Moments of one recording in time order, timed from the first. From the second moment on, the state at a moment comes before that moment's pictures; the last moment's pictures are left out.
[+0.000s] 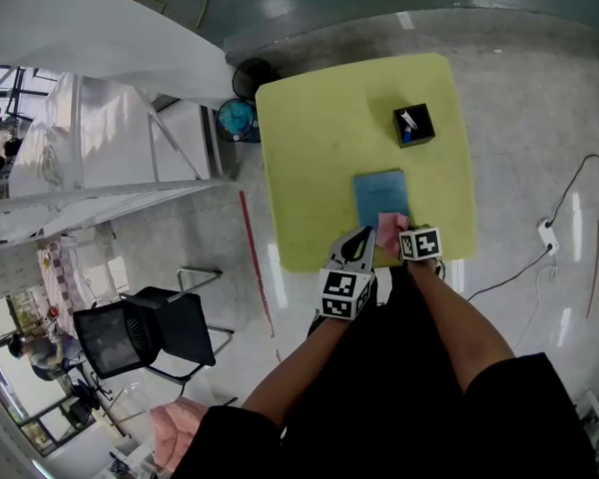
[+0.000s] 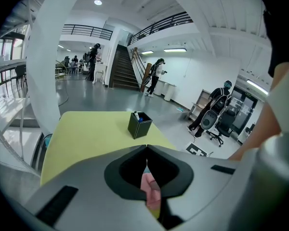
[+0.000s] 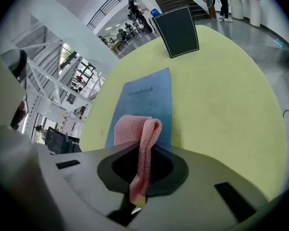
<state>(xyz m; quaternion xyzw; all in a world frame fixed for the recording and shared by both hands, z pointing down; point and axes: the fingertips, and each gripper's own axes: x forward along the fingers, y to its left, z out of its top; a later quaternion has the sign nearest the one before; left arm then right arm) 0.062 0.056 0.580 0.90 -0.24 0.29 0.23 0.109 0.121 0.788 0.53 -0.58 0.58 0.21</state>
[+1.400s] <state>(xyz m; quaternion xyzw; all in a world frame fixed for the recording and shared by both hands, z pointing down) 0.030 0.027 0.559 0.90 -0.26 0.26 0.23 0.161 0.154 0.787 0.55 -0.54 0.59 0.25</state>
